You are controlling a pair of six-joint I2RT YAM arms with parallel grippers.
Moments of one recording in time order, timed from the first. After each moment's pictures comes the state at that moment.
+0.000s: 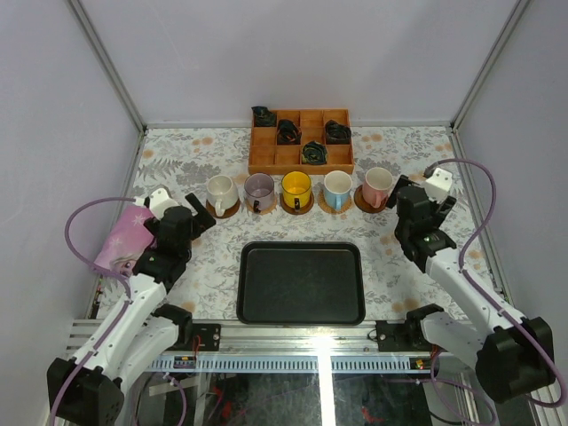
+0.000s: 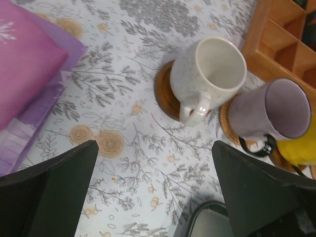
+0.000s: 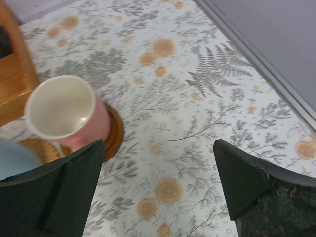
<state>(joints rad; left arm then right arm) -0.30 0.75 0.52 -0.29 -0.45 -0.63 0.35 0.98 0.62 -0.10 0.74 0.40</state>
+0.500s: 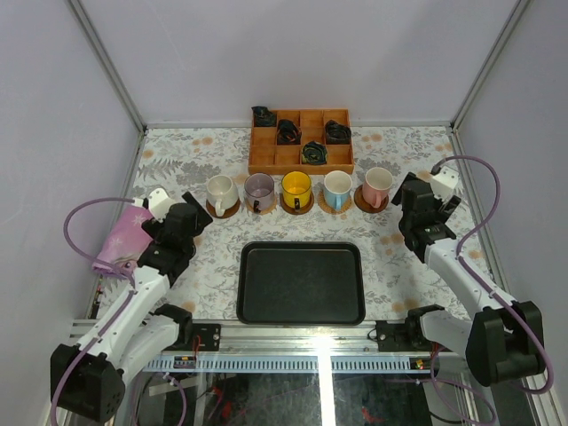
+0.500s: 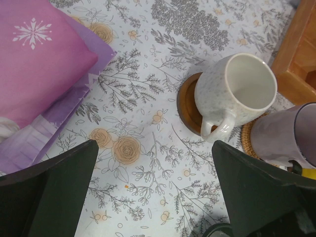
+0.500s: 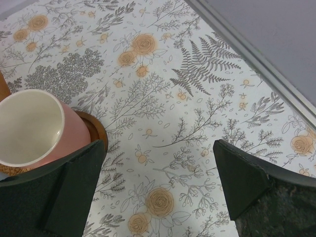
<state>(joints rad) -0.30 0.84 0.54 -0.29 -0.61 -0.69 0.21 1.10 0.64 -0.06 0.71 0.43</state>
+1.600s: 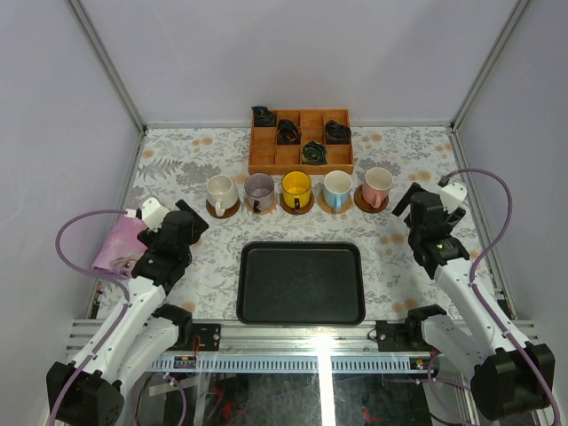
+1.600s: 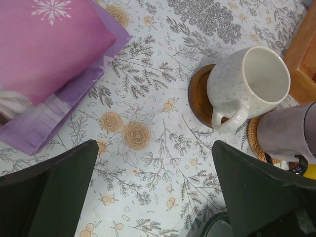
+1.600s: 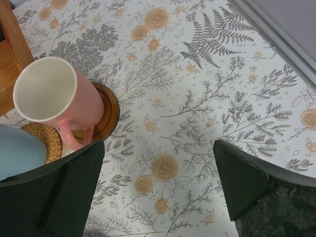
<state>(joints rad) -0.30 0.76 0.53 -0.41 -0.61 -0.77 0.21 0.89 0.62 -0.28 0.59 0.52</state>
